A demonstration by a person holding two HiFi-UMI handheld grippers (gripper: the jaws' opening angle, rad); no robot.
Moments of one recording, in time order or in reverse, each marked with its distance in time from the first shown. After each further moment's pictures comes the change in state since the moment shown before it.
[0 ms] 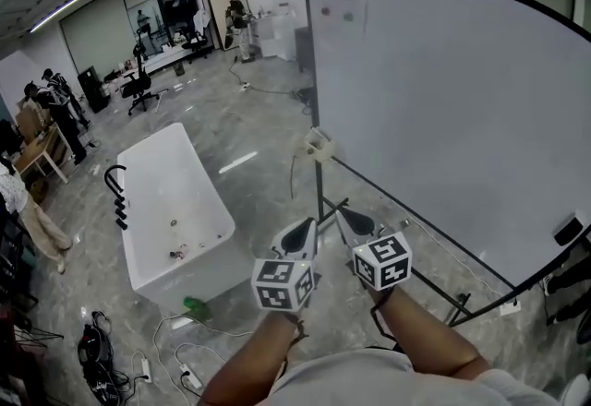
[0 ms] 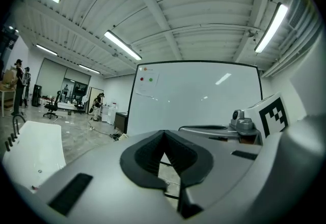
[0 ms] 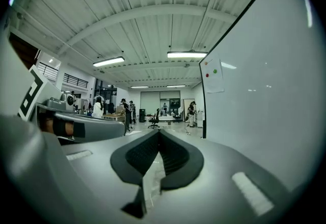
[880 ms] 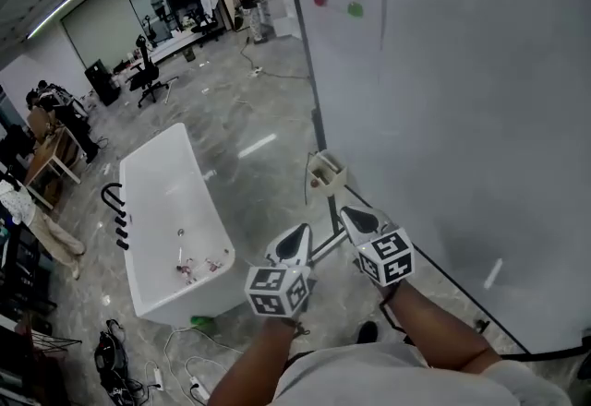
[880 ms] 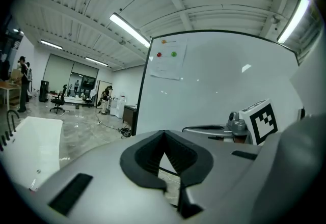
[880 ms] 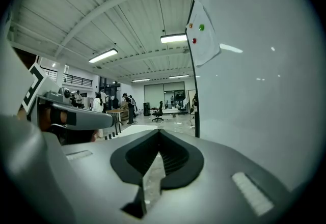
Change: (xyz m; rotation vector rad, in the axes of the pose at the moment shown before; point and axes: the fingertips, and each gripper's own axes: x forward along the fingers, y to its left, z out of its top) left arm 0.270 0.130 -0.006 -0.038 0.076 0.096; right arm 0.224 -0.227 -0.043 0.036 0.091 0.086
